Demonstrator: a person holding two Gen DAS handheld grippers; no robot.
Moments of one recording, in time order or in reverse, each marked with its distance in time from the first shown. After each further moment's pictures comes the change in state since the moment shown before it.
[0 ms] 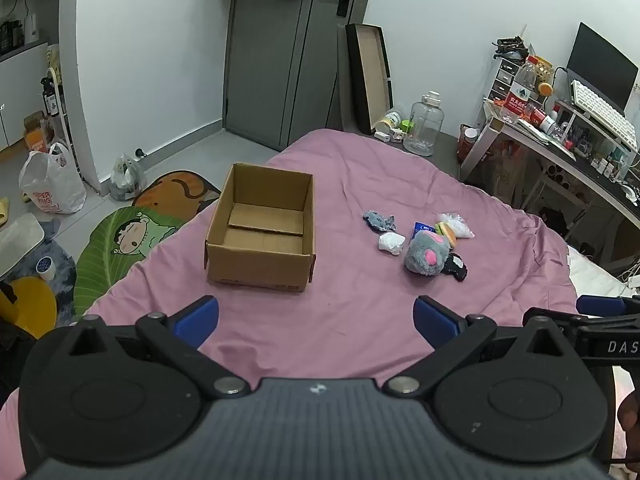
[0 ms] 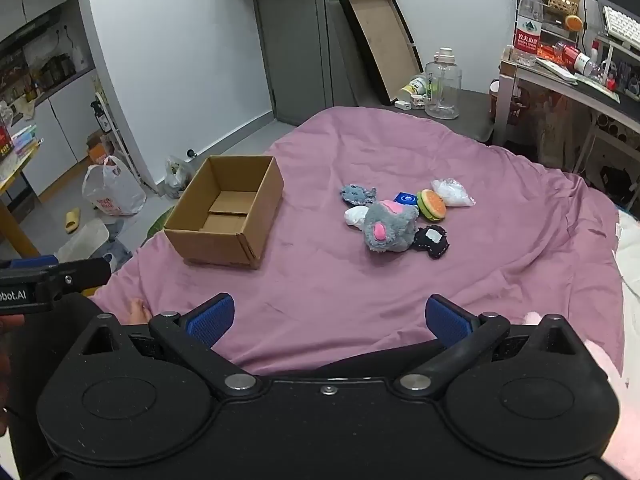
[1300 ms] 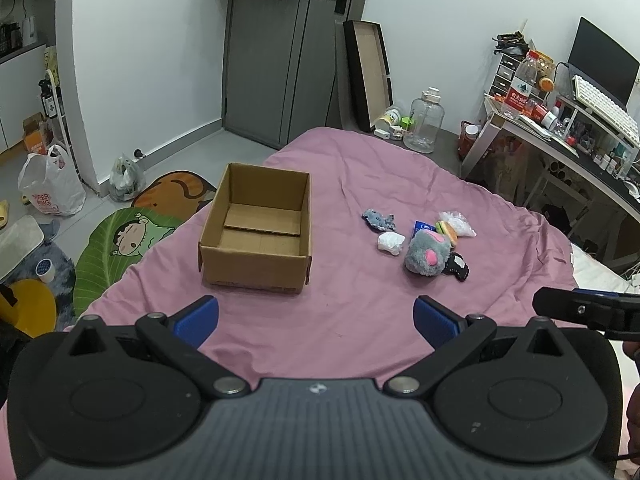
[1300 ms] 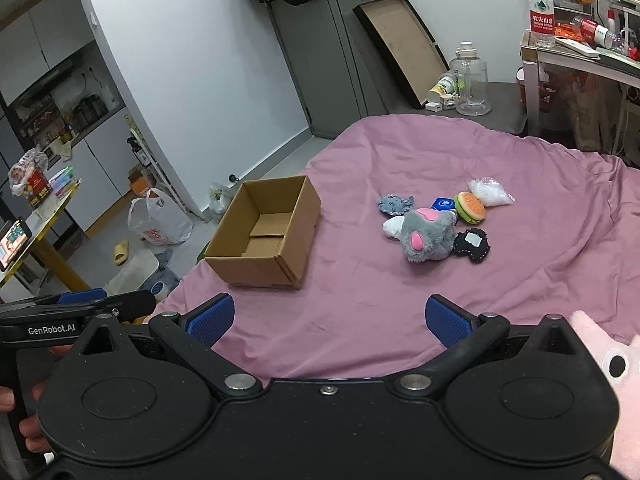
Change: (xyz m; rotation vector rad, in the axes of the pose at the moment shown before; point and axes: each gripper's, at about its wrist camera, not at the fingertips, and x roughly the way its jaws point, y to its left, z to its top) left arm 0.012 -0.007 0.005 0.008 0.009 0.008; right arm 0.009 -0.028 0.006 0.087 -0.020 0.167
